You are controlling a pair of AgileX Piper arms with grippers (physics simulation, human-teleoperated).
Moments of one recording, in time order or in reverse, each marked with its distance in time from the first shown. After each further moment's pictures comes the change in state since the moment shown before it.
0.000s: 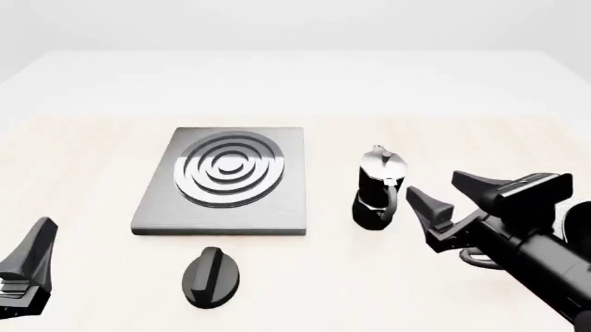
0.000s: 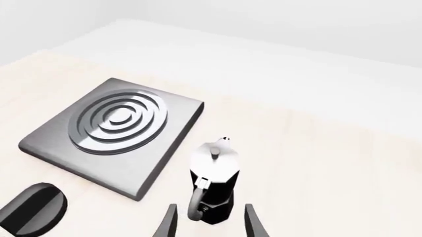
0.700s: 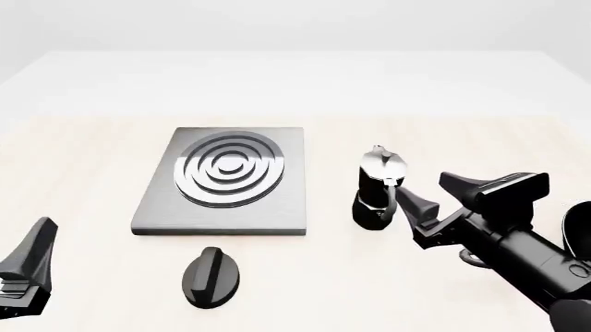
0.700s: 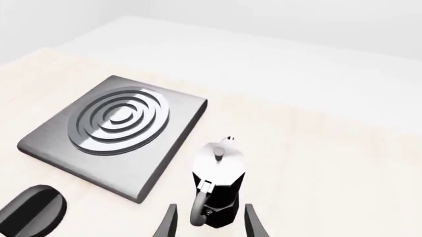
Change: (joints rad) left arm 0.000 0.000 0.000 0.000 0.000; right arm 0.012 0.132 -0.007 -0.112 0.018
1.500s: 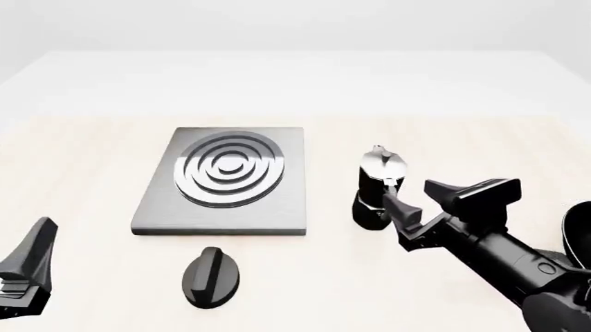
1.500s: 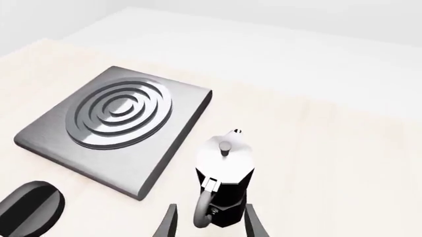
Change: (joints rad) left arm 0.000 0.000 0.000 0.000 0.000; right arm 0.018 0.179 0.001 -0.148 0.020
